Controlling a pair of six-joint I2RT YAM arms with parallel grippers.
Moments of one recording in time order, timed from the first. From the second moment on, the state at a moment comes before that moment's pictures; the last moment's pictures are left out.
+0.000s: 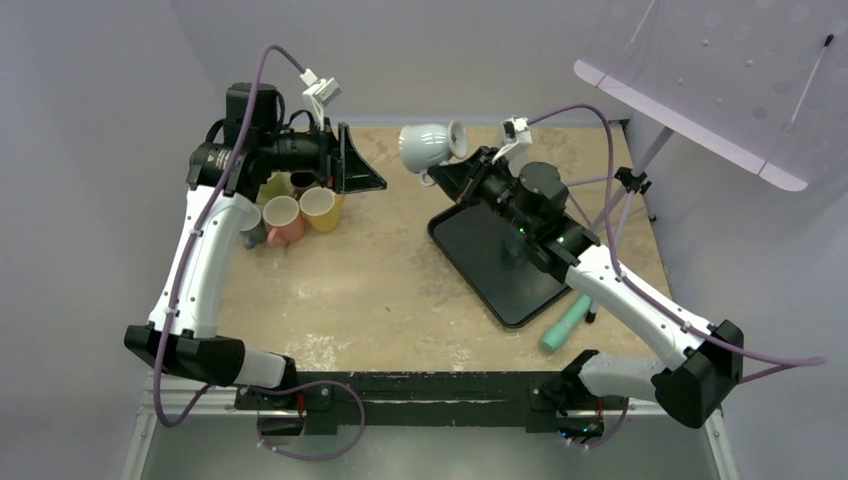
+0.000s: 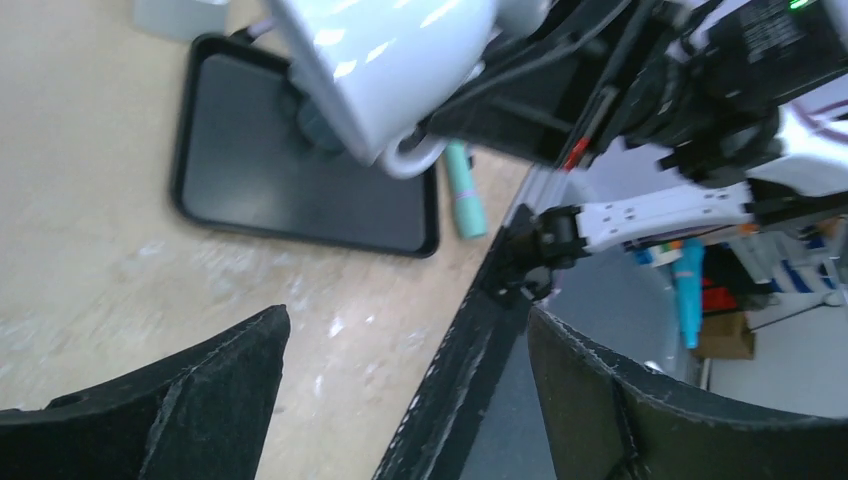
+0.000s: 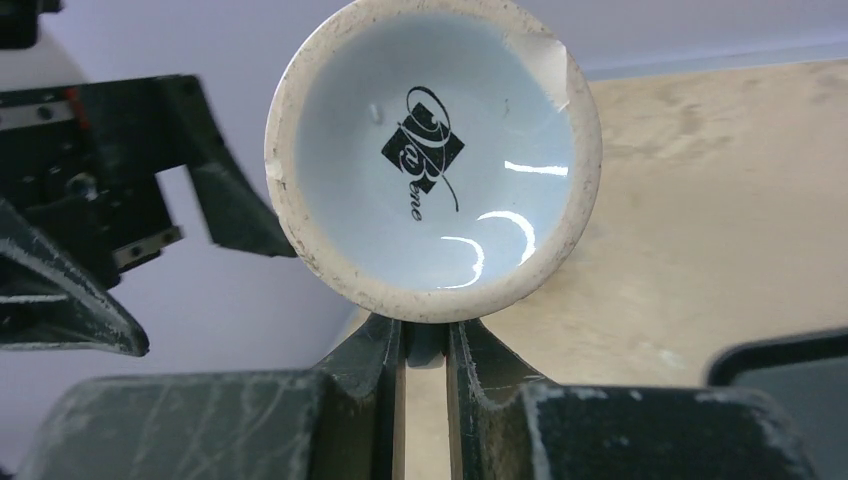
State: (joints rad) left arm -0.19 1.43 1.76 -0.99 0.91 -0.09; right arm 0.64 1.20 1.08 0.11 -0.03 0.67
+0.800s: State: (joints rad) left arm -0.20 1.40 1.71 -0.58 1.06 -0.42; right arm 0.78 1.39 1.17 0.38 -0.19 0.94
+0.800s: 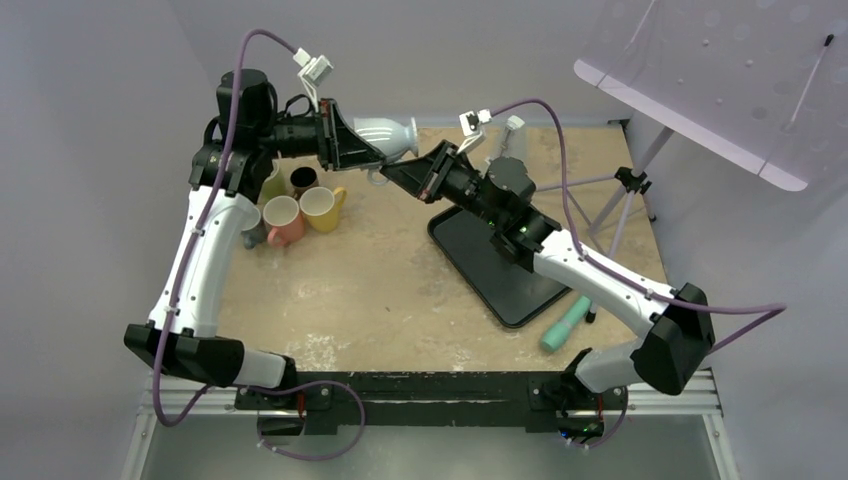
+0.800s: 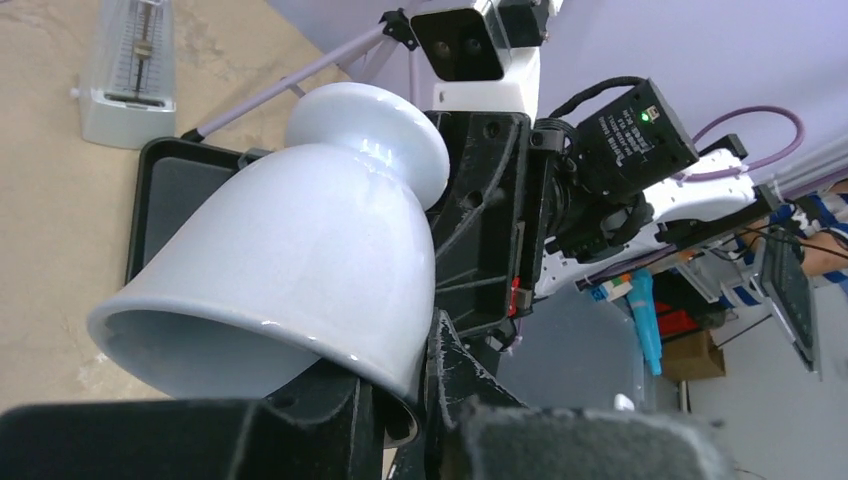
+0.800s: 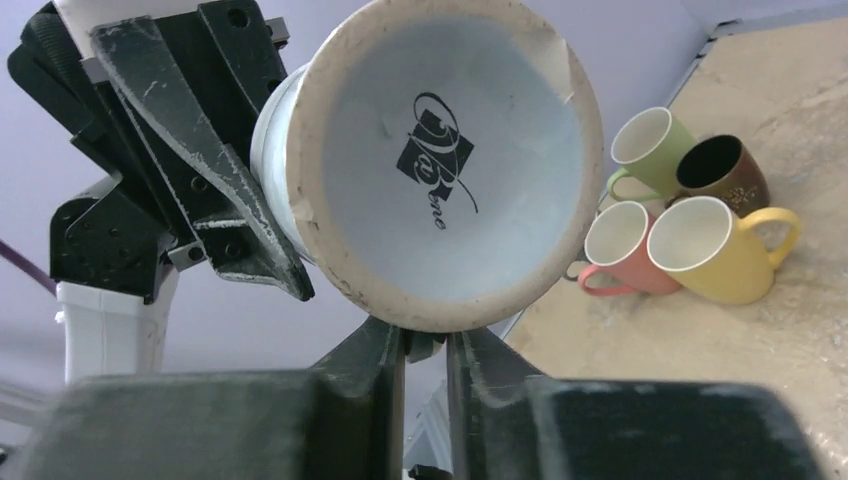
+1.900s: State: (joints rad) left arm -0.21 1.57 1.21 -1.02 -0.04 0.64; right arm 0.39 1.26 1.17 -0.52 0.36 0.42
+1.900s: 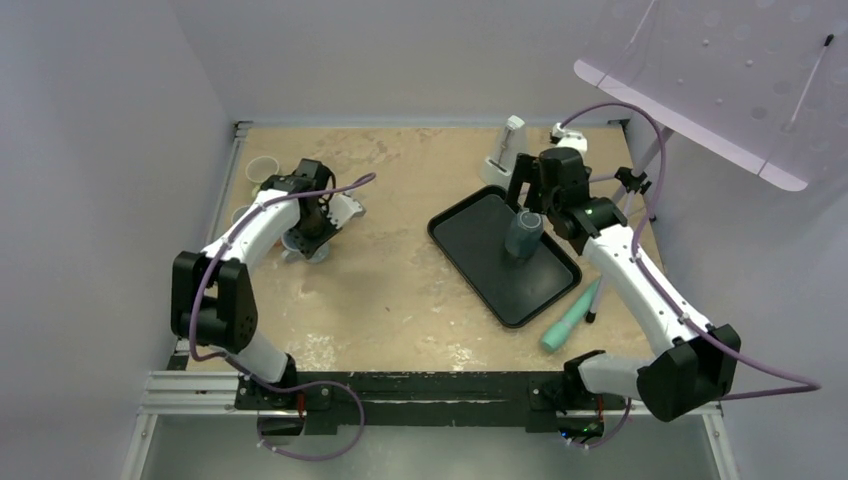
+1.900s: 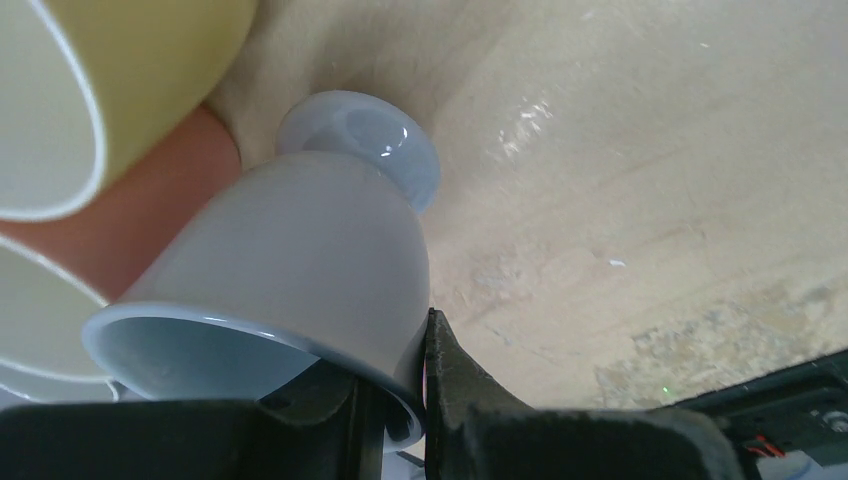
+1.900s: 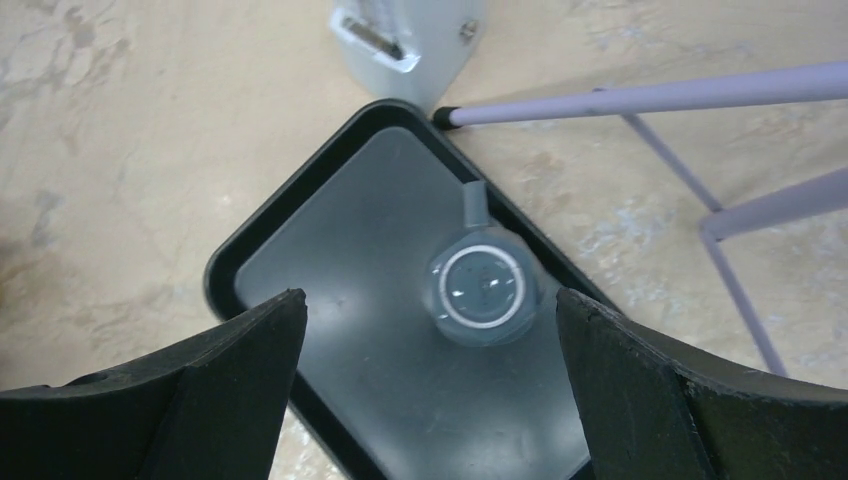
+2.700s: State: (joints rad) left arm -0.21 1.66 1.29 -1.04 -0.03 0.67; right arm 0.28 1.56 1.15 -0.52 0.26 0.31
